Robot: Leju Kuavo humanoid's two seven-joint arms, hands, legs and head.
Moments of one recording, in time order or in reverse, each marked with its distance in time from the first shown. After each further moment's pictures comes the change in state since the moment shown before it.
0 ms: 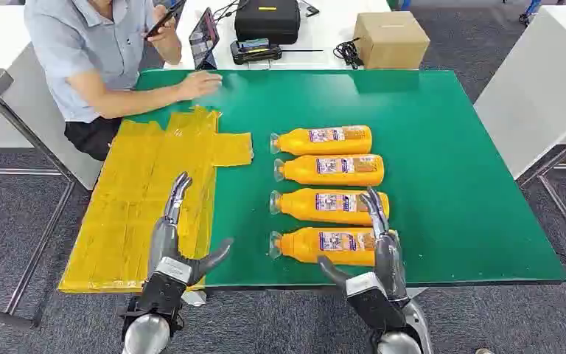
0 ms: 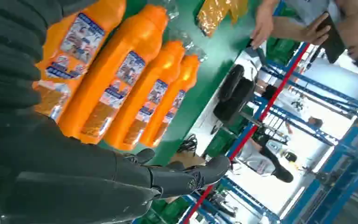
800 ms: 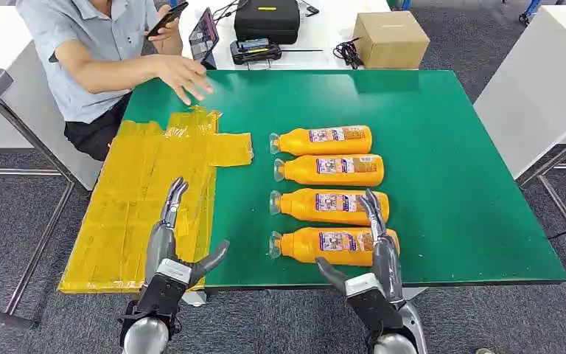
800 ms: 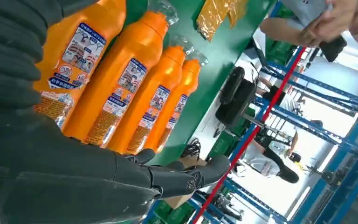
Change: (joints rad) left arm 0.025 0.000 0.030 0.000 -0.032 0.022 -0.002; right arm 0.017 -0.018 0.023 0.032 -0.056 -0.042 0.004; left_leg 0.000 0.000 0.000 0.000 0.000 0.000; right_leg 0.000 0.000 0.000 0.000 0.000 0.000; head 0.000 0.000
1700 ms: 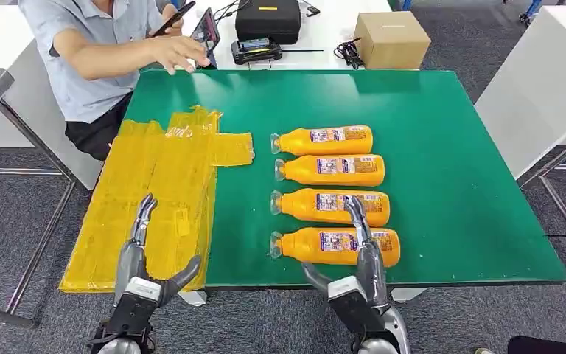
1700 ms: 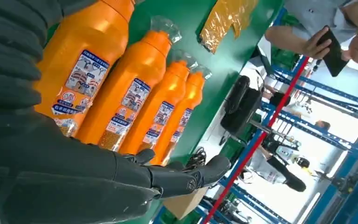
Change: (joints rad) left arm 0.094 0.000 0.126 -0.109 -0.022 -0.088 -0.024; right arm 0.007 0.018 0.066 0.057 0.021 -0.078 0.019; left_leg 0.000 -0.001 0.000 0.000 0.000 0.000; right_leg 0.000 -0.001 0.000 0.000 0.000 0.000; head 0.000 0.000
